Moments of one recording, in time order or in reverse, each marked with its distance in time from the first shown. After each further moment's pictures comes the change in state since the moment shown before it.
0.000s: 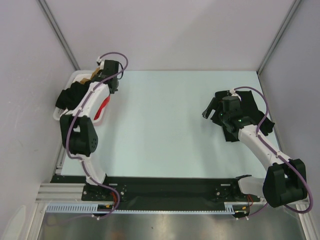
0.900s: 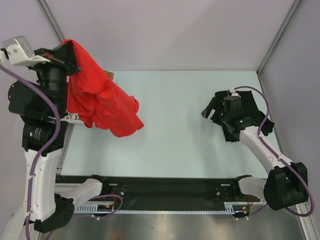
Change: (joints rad) left arm -0.106 -0.818 0.080 0.441 0.257 0.015; right arm 0.002 -0.024 0.000 0.005 -0.040 -0.008
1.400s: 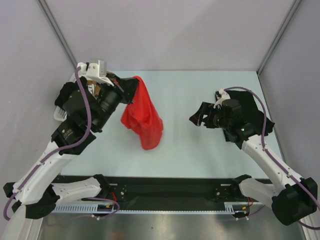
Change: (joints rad) left arm -0.549 -0.064 -0.297 -0.056 -0.023 -0.106; right arm 0.116 -0.149 -0.006 0.010 -0.229 -0.107
